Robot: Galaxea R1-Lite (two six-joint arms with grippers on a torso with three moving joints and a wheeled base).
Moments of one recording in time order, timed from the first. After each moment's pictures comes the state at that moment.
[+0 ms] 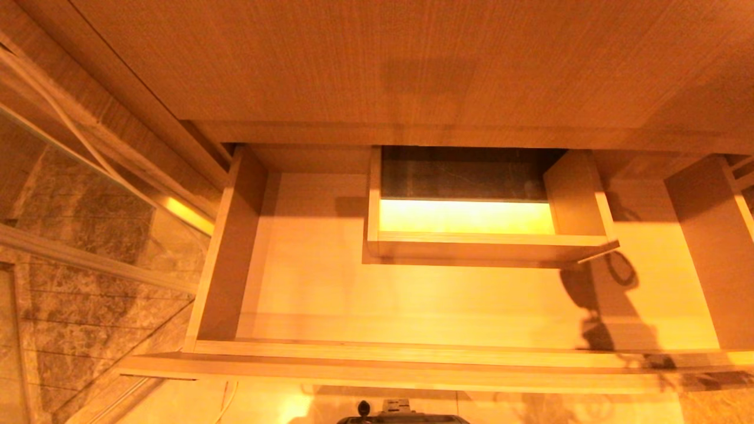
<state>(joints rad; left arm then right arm) 0.00 0.00 0.00 0.00 0.00 0.02 -0.27 1.07 -1.41 0.81 -0.20 -0.19</state>
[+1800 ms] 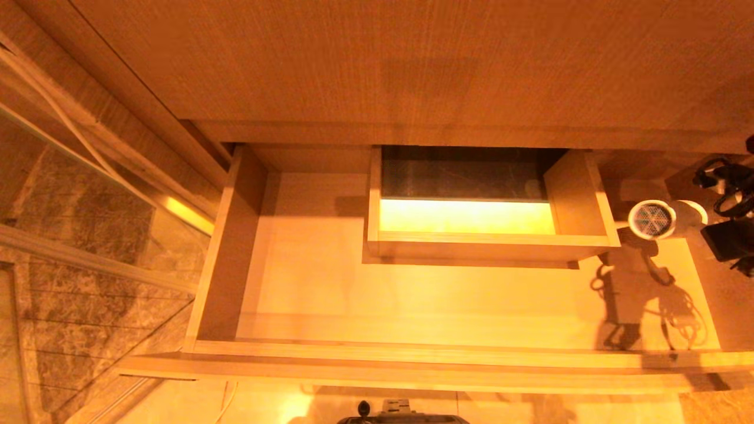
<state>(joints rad) 0.00 0.00 0.00 0.00 0.00 0.02 -0.35 1.79 -1.39 0.38 -0.25 -0.40</state>
